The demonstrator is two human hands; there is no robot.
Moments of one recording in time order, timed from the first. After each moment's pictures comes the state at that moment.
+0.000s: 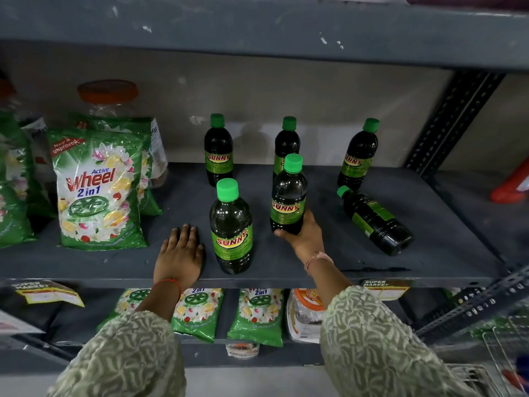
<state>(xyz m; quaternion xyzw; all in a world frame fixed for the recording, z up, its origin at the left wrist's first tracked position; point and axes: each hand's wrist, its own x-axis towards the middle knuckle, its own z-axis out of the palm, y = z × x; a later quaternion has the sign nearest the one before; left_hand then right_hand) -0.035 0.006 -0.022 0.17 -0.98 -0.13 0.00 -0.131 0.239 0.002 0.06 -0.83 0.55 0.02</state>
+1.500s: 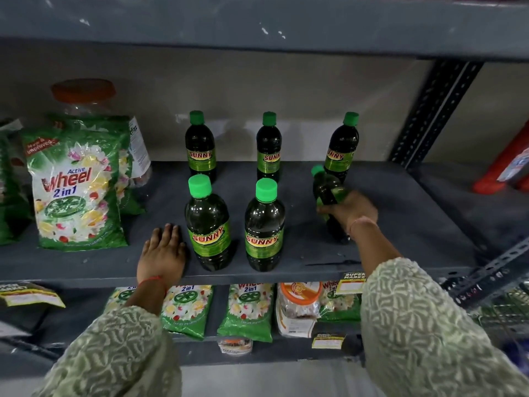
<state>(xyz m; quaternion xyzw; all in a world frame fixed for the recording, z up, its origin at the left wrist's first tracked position) -0.037 0.013 -0.025 0.21 -0.97 -0.14 0.01 -0.188 0.344 0.048 -0.10 -0.95 0.31 -0.02</state>
